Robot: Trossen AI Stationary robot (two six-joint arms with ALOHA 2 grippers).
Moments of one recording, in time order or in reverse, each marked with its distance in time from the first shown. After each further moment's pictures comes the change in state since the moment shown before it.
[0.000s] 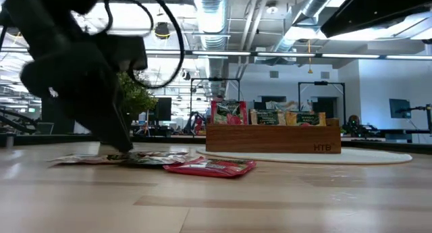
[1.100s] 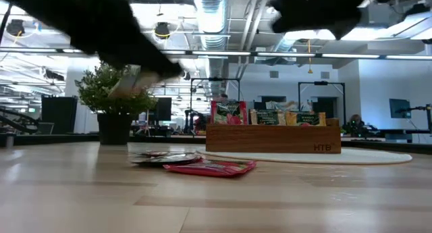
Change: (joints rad) left arm -0.160 0.044 0.045 0.396 -0.349 0.303; right arm -0.081 0.031 -0.001 0.176 -0.032 0.061
